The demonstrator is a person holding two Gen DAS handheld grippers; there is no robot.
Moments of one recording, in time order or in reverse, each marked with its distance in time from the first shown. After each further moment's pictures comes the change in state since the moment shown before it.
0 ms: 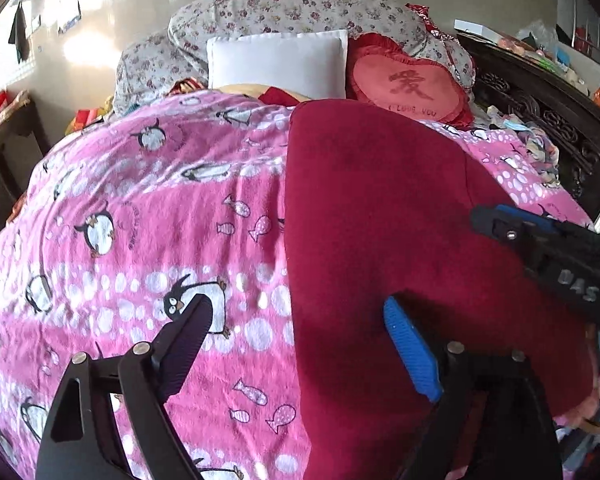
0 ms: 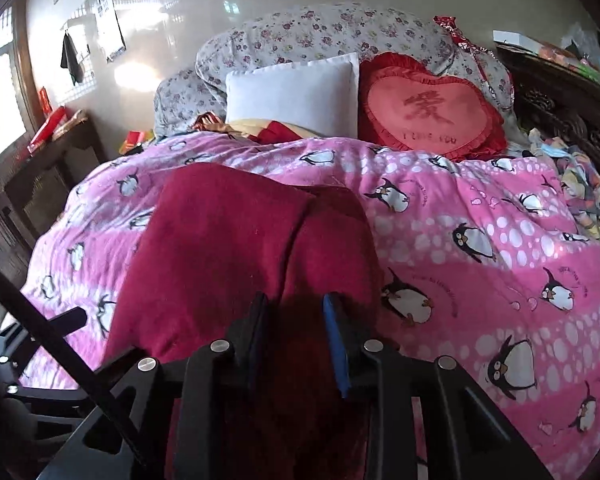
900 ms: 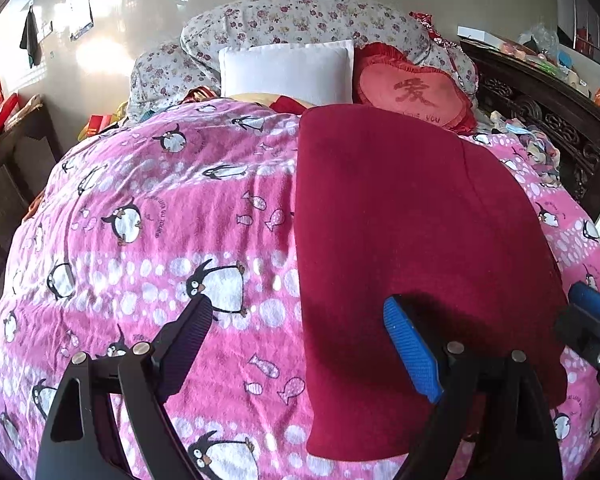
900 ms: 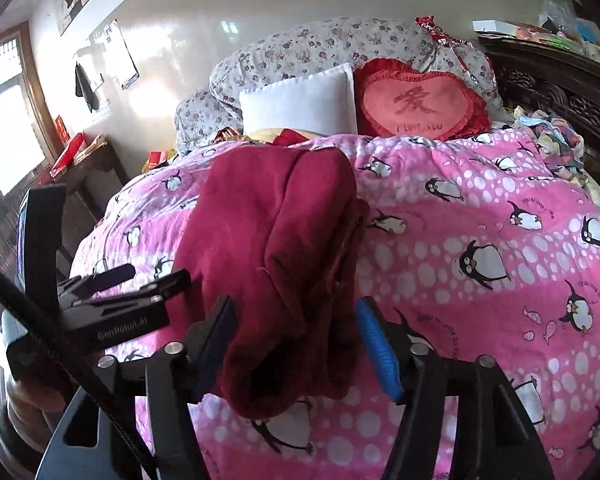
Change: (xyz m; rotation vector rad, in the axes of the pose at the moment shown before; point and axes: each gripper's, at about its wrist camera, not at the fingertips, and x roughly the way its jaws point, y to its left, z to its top) left arm -0.027 0.000 -0.013 -0.009 -0.029 0.037; right arm -0.083 0.003 -0.066 0.086 -0.057 0.069
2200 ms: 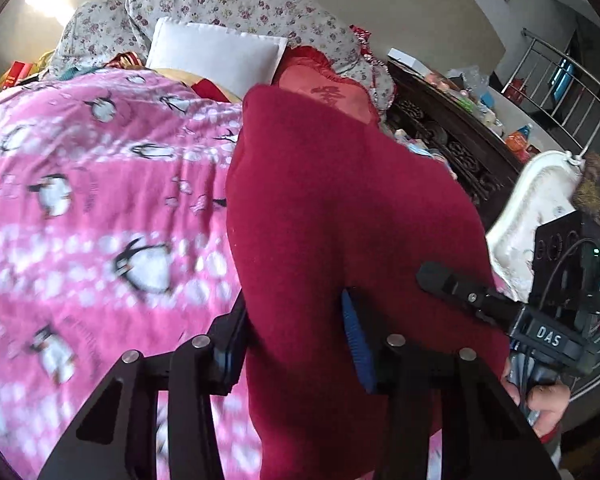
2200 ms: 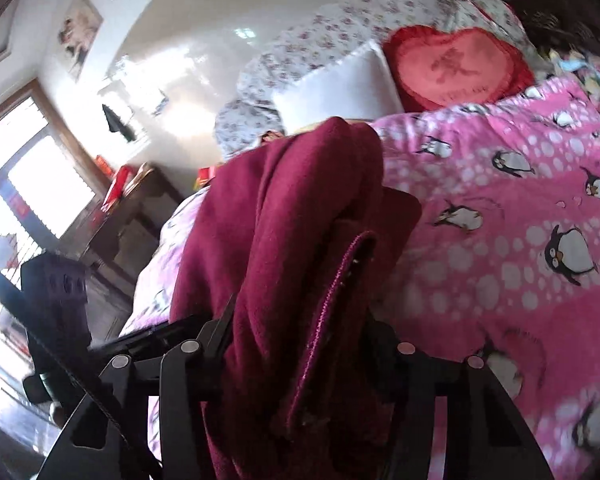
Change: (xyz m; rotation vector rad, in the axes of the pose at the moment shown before) left arm -0.034 0.041 0.004 -0.103 0.061 -0.493; right arm 0.030 -0.001 0.015 0.153 0.036 0.288
